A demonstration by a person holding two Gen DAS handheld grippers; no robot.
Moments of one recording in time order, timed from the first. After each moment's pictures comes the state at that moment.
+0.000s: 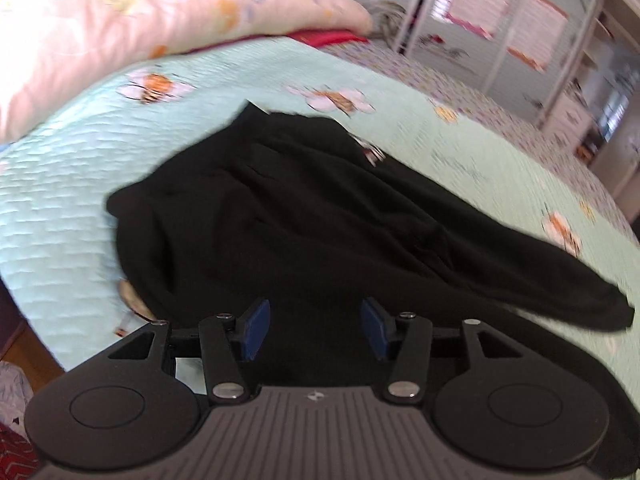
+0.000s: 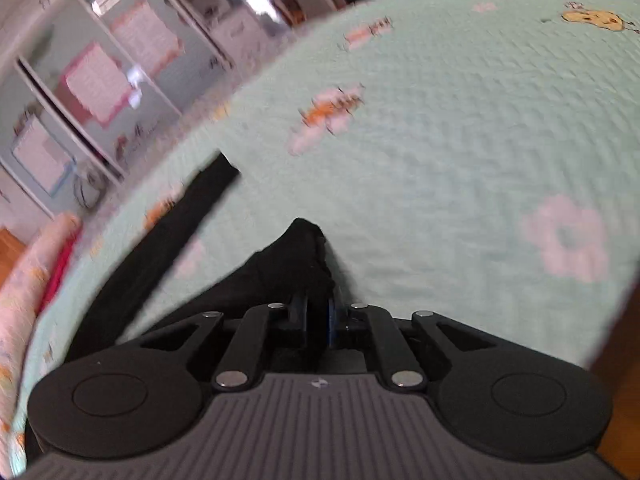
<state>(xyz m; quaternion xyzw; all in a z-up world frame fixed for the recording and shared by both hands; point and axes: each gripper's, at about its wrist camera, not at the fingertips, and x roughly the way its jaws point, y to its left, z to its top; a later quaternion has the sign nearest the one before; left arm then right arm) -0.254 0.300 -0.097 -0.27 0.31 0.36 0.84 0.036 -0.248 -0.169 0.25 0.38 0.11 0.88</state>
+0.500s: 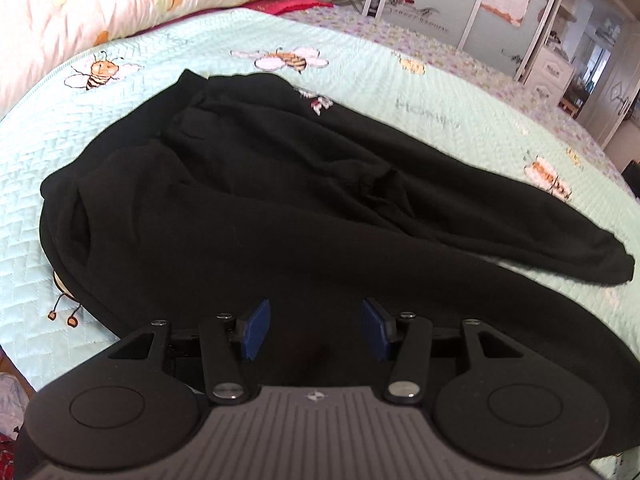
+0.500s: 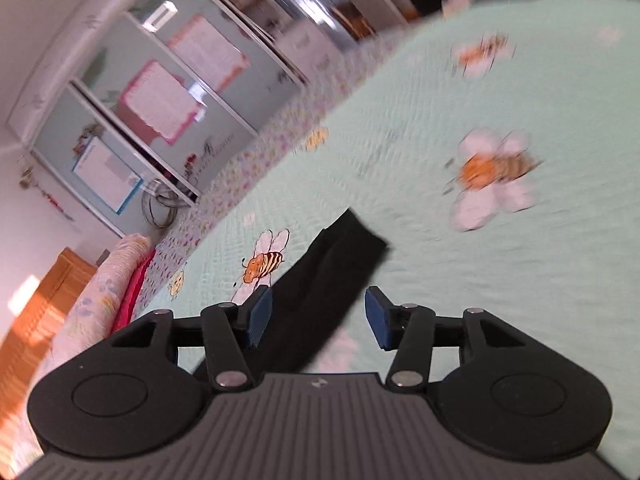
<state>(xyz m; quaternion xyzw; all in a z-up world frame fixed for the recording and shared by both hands) -0.206 0.277 -0.122 -0.24 0.36 0.33 0.84 0.178 -0.139 -0.115 0.32 0.35 0.19 0.86</state>
